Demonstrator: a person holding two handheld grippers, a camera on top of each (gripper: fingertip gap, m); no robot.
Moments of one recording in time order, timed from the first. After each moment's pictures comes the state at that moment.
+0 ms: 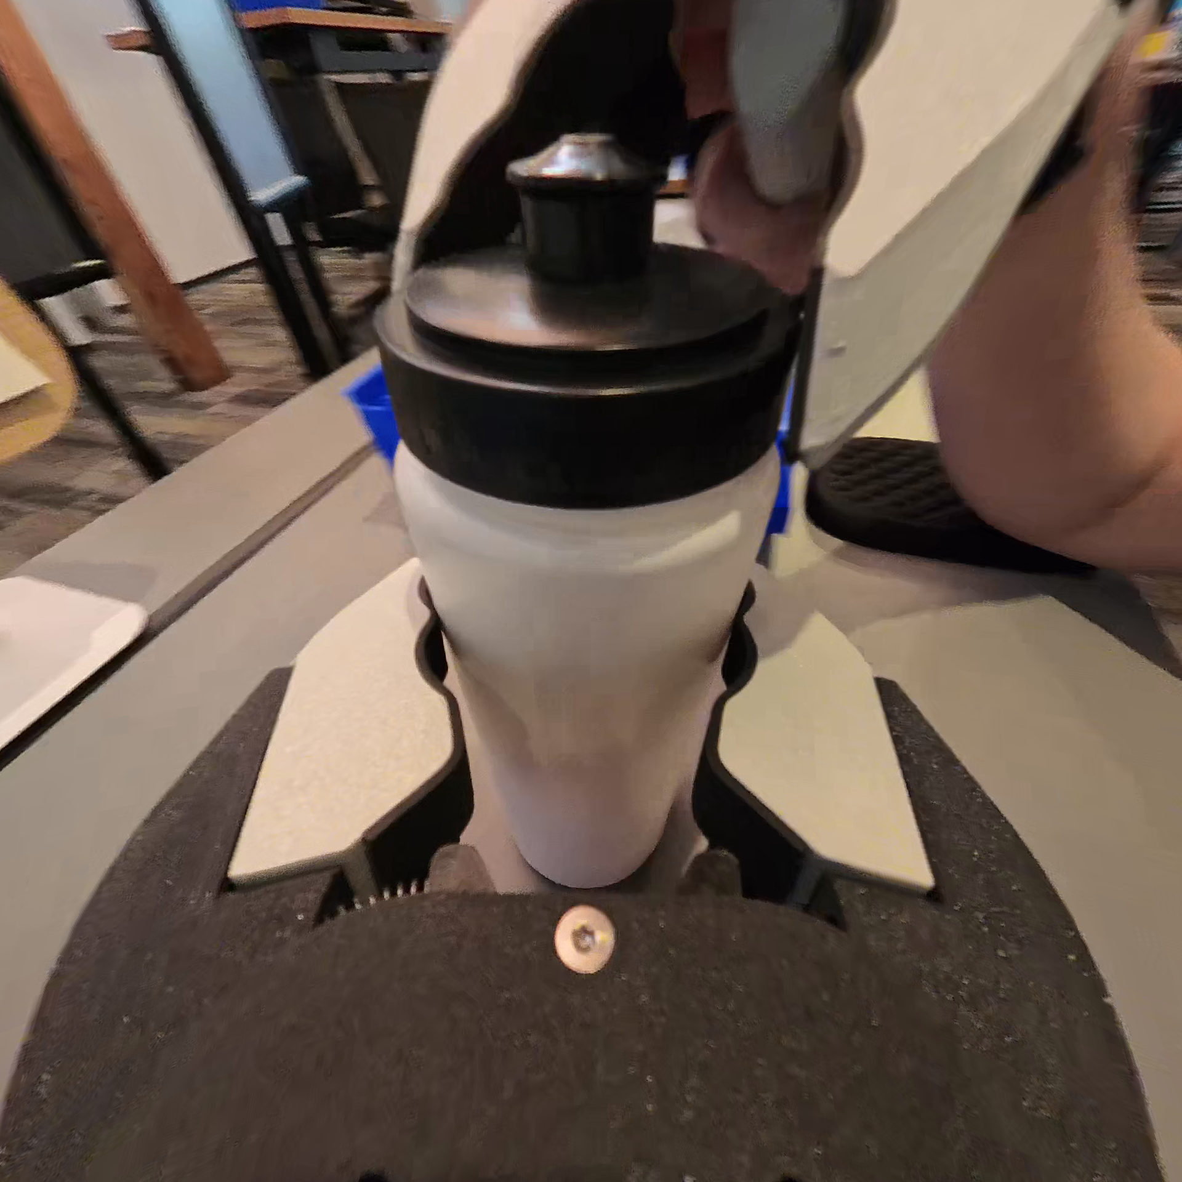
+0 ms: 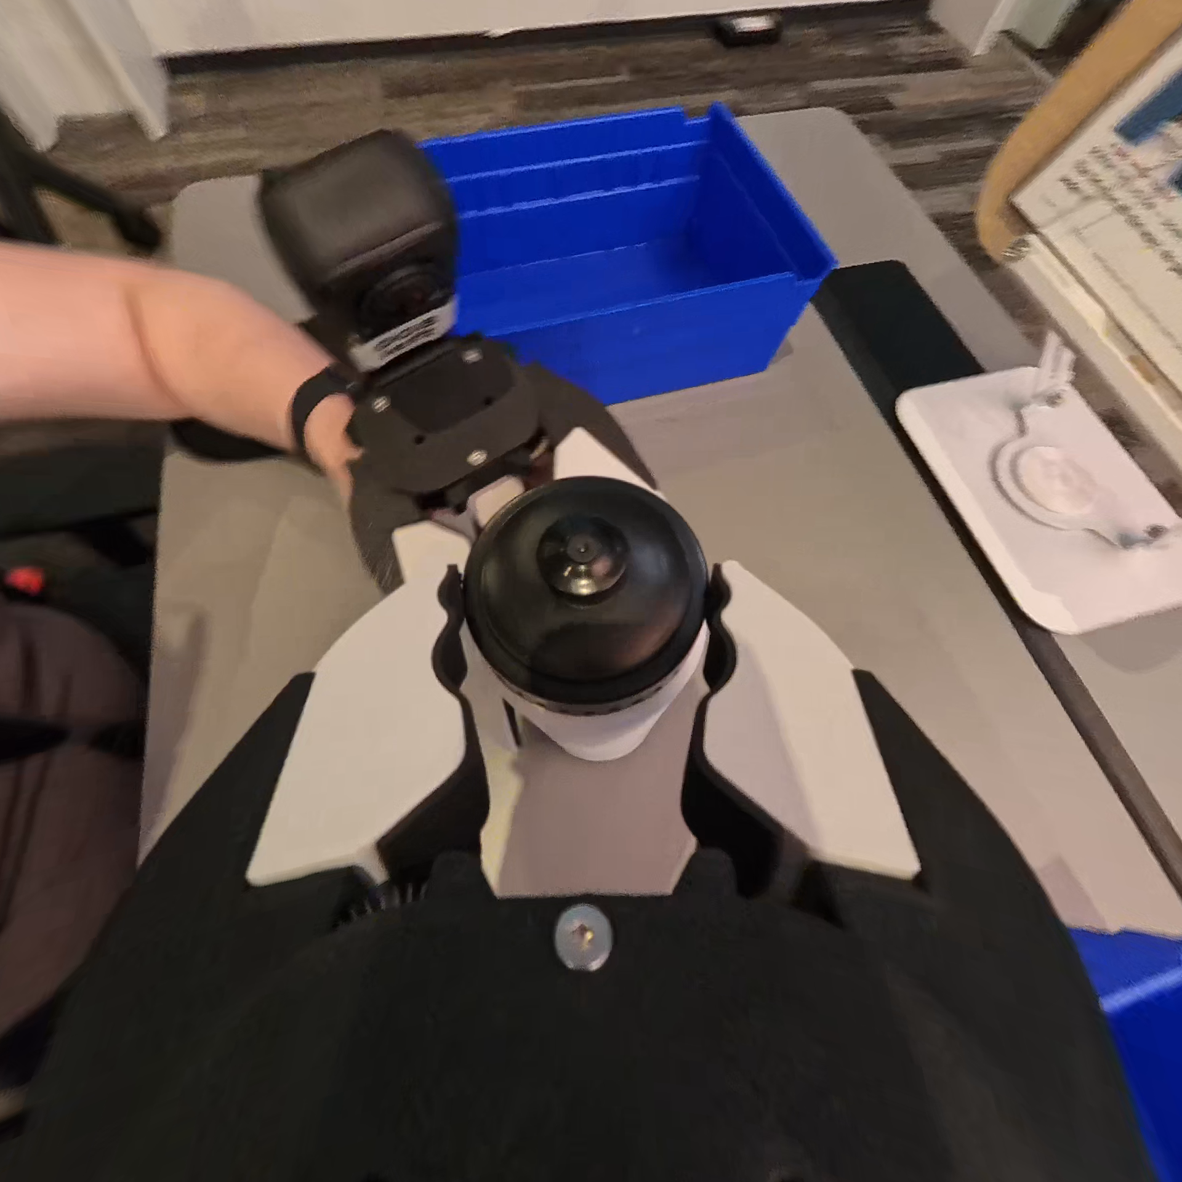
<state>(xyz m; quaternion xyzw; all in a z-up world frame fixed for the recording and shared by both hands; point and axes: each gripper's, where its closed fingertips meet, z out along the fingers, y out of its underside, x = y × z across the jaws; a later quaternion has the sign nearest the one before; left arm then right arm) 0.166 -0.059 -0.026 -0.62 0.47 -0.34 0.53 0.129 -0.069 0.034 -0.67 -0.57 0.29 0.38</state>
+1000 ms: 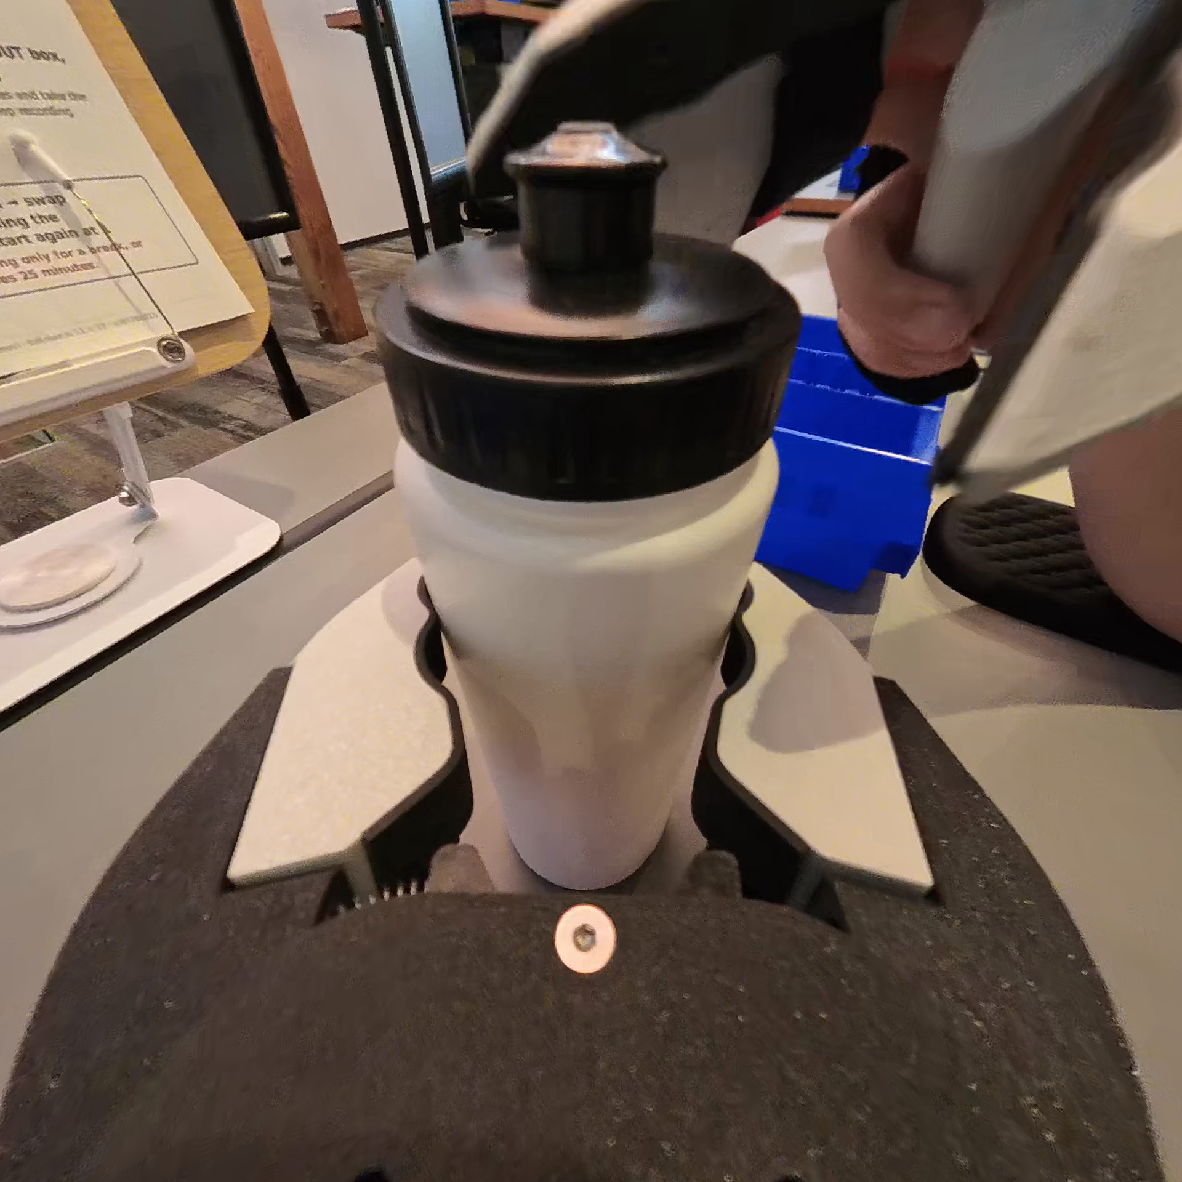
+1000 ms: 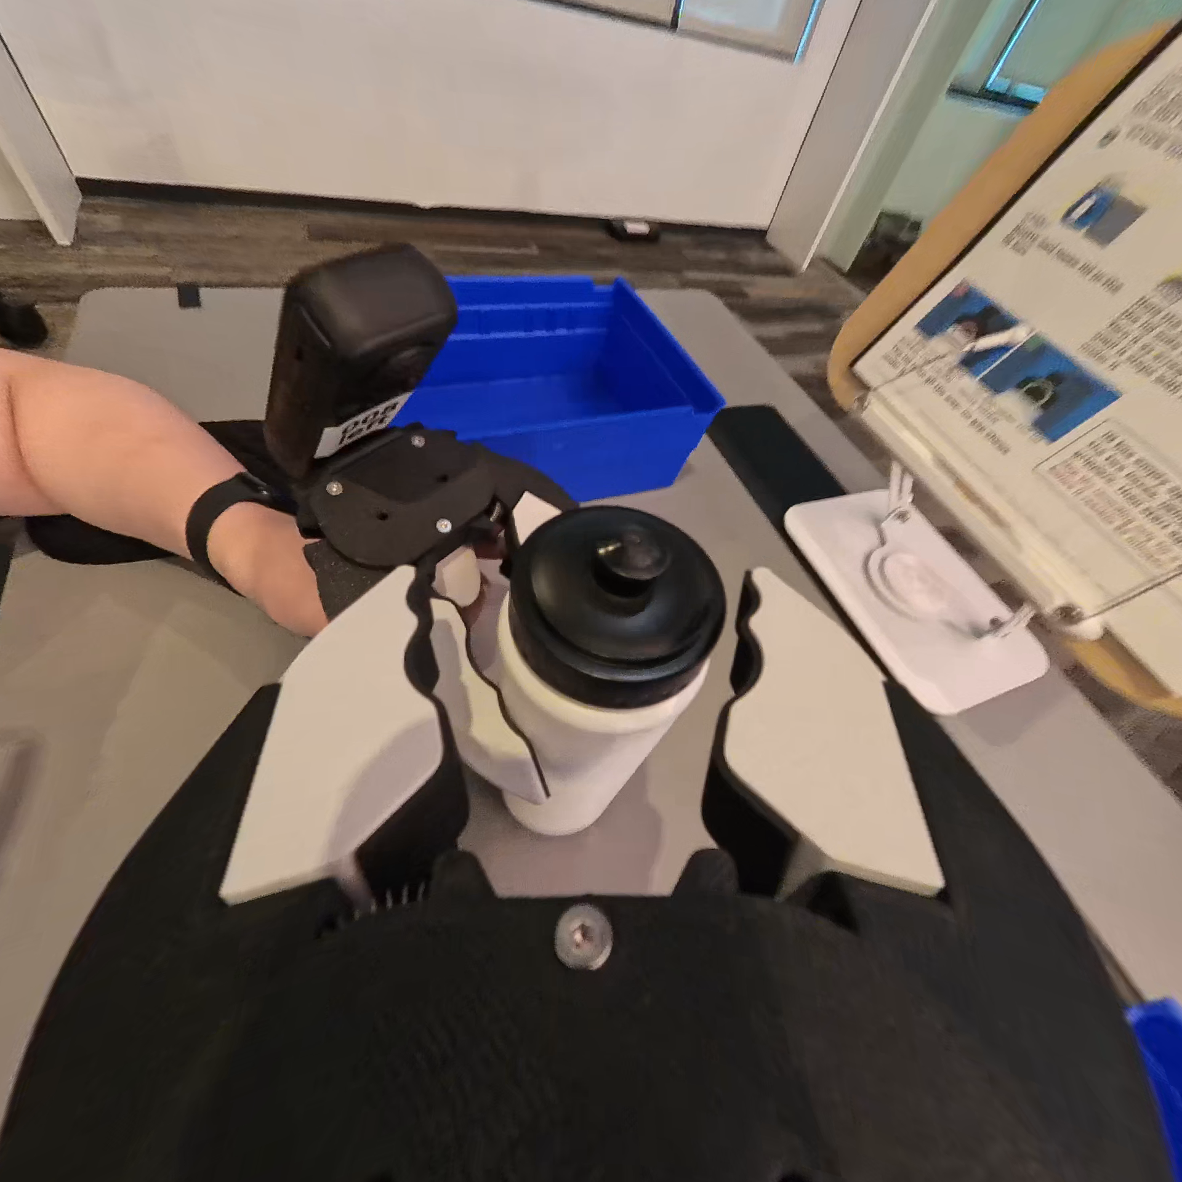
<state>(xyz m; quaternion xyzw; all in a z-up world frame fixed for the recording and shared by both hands) 0.140 -0.024 -0.025 -0.68 0.37 -0.29 0.56 0.106 -0.043 0.048 -0.65 -0.52 0.26 0.50</state>
